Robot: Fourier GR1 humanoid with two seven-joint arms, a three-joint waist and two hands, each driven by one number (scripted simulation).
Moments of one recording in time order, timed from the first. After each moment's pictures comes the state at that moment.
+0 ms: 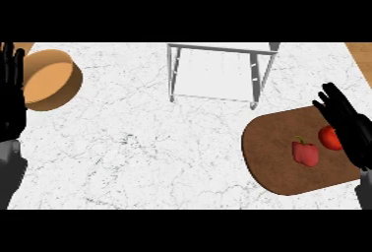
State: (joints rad) left arm -0.29 0.51 -0.02 -1.57 0.37 0.39 -0.16; right arm -0.11 -0.45 -0.02 -1.51 -0.34 0.06 0.09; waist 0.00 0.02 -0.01
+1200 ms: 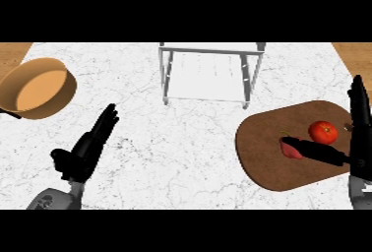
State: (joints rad) left arm -0.11 0.37 -0.32 -1.37 0.32 0.14 -0.14; right arm -0.07 -0.40 0.06 -1.70 0.22 -0.42 0.05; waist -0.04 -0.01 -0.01
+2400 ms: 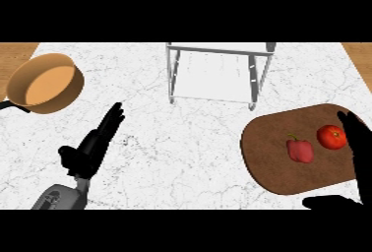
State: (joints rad) left arm -0.14 0.32 -0.30 -1.33 0.27 0.08 -0.15; right arm 0.00 -0.63 0.30 -2.21 0.66 0.11 1.06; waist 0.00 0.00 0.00
